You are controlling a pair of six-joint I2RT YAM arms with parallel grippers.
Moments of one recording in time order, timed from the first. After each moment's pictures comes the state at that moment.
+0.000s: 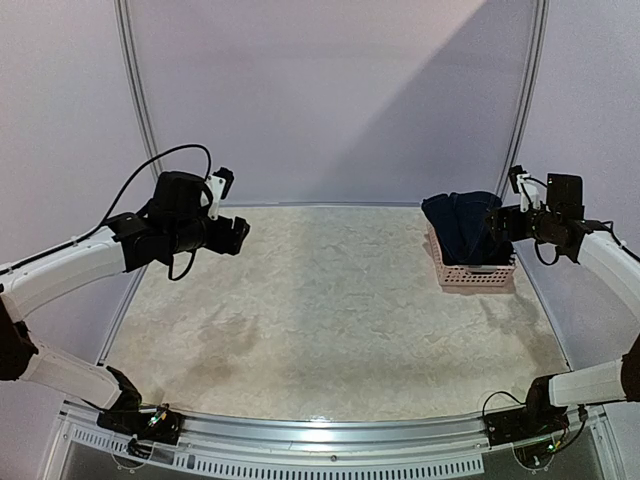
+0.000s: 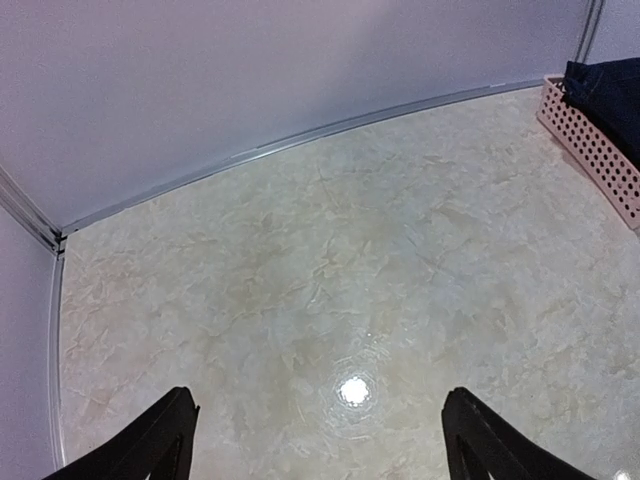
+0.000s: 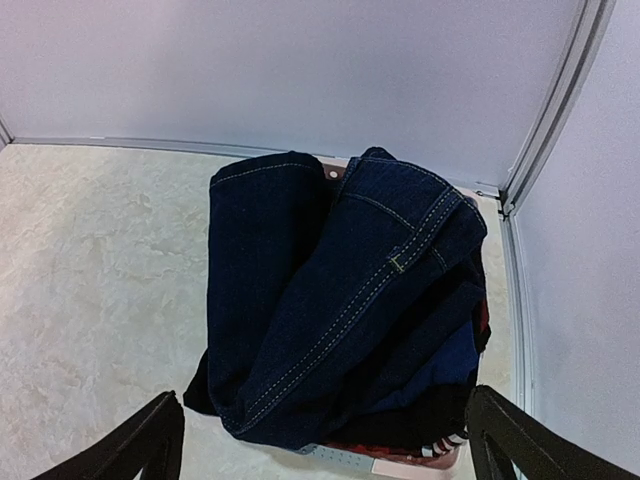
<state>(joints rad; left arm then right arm) -0.62 1.28 1.03 -0.29 -0.29 -0.06 -0.02 1.18 0.94 -0.25 -0.21 -0.09</state>
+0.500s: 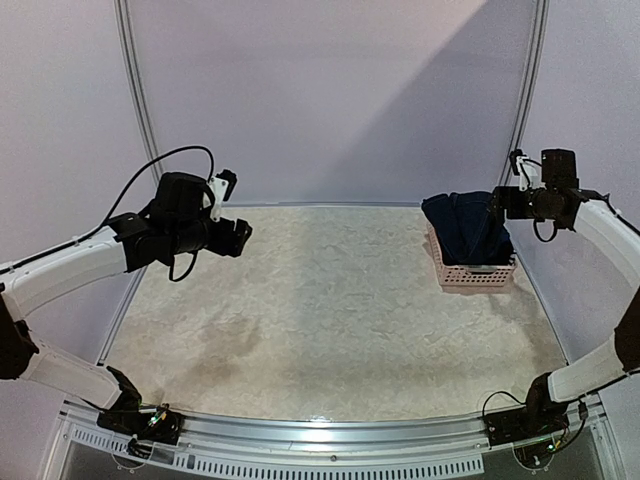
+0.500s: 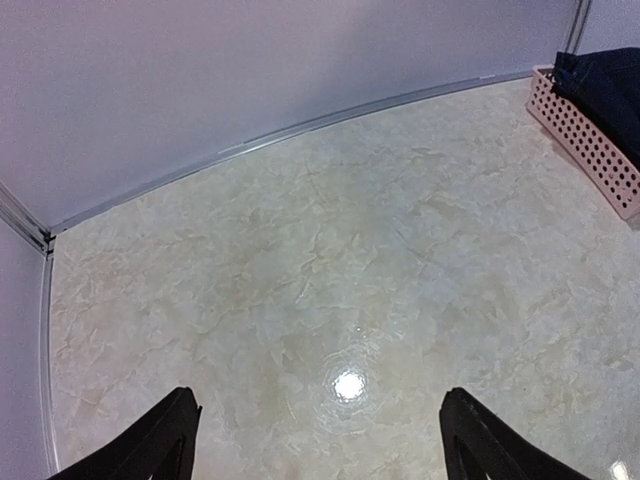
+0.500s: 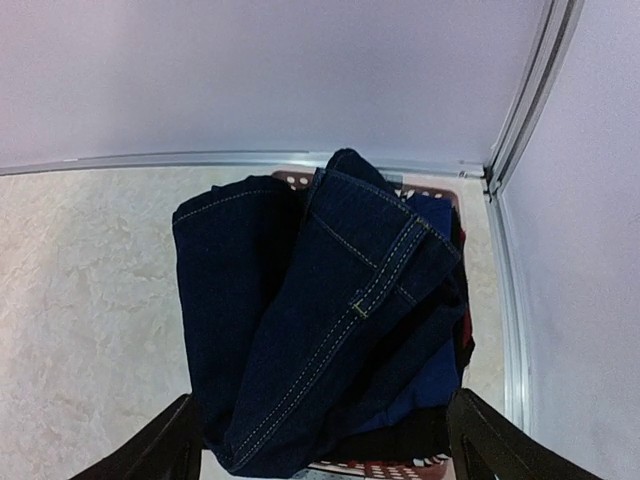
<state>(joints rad) -0.62 1.29 1.03 -0.30 -0.27 -0.06 -0.02 1.34 1.18 -0.40 -0.15 -0.01</state>
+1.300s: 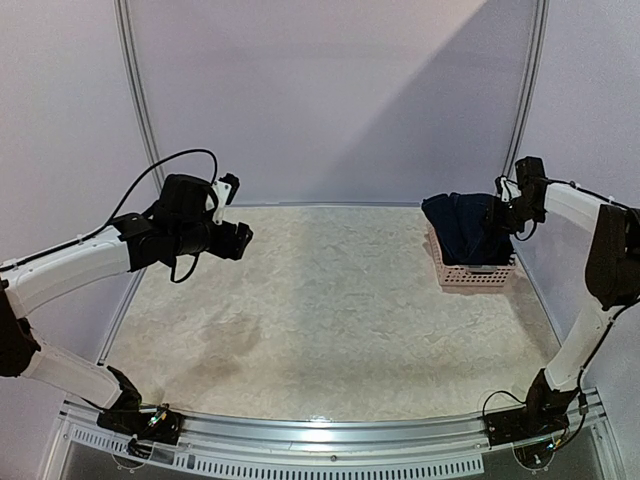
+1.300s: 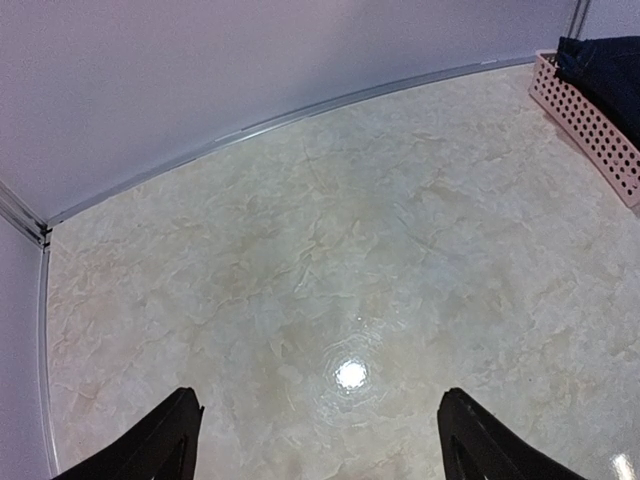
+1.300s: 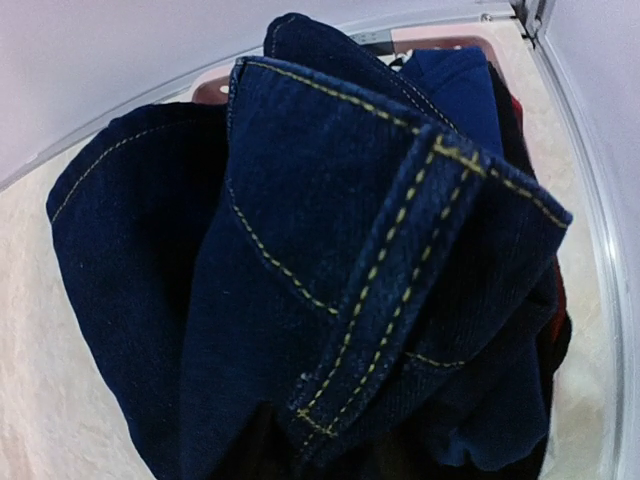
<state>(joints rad) -0.62 1.31 1.03 -0.31 -0.27 -0.06 -0.07 1.76 1.40 -0.54 -0.23 0.20</state>
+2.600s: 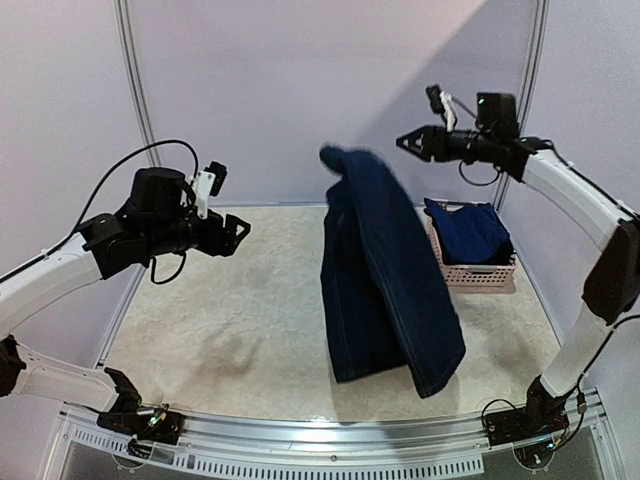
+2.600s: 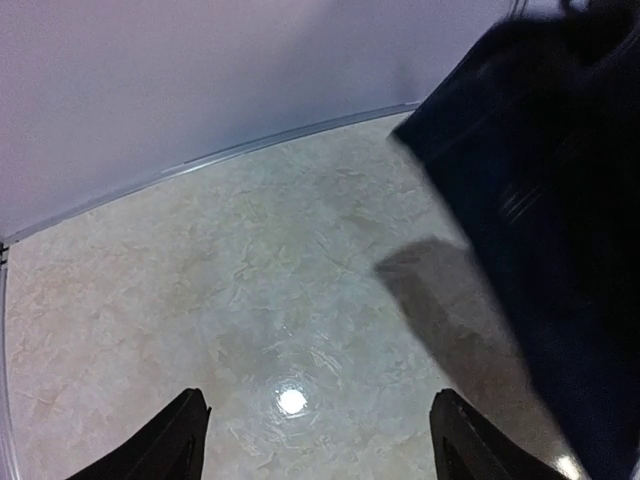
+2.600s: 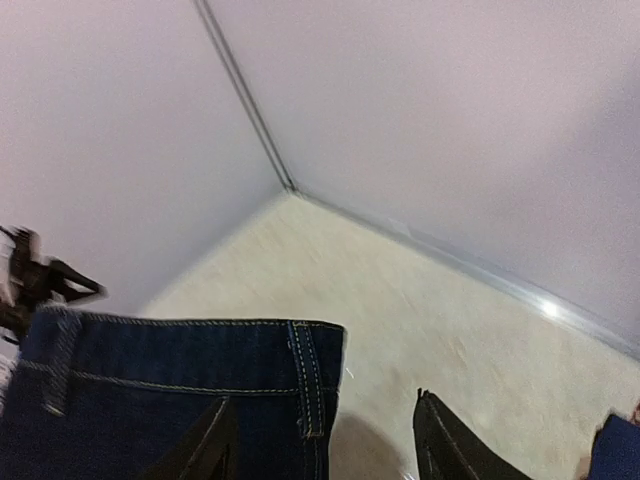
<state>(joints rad) -0.66 1.14 1.04 -0.38 -0.15 -0.13 0.33 1.67 1.72 -0.29 -0.66 0.19</state>
